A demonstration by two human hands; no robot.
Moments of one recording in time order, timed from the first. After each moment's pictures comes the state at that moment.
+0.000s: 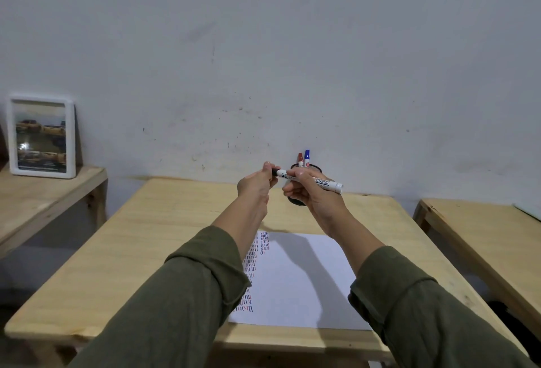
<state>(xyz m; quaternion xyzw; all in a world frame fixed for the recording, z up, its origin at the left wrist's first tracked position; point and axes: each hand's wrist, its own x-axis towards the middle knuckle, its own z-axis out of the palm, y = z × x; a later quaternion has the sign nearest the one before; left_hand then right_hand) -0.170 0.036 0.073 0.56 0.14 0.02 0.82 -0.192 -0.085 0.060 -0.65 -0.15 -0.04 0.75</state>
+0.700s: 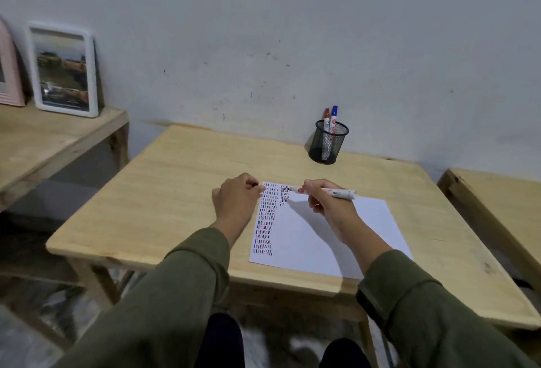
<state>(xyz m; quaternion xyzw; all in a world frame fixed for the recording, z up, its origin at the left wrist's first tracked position) -0.200 0.105 -0.054 0.90 0.13 0.13 0.39 -0.215 -0.085 -0.030 -0.73 -0.03 0.02 0.68</state>
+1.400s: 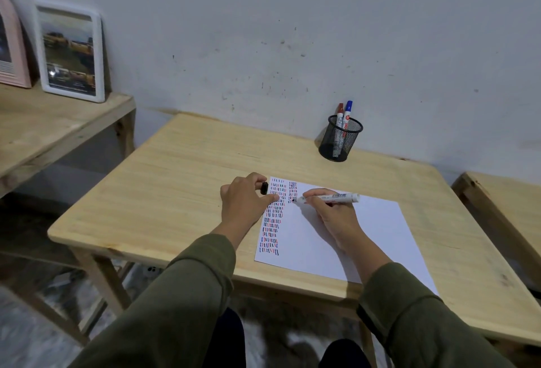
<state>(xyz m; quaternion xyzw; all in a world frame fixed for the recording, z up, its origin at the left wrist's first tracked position) -0.196 0.111 -0.077 0.91 0.08 0.13 0.37 -0.215 -0.074 -0.052 -0.76 0.00 0.00 0.65</state>
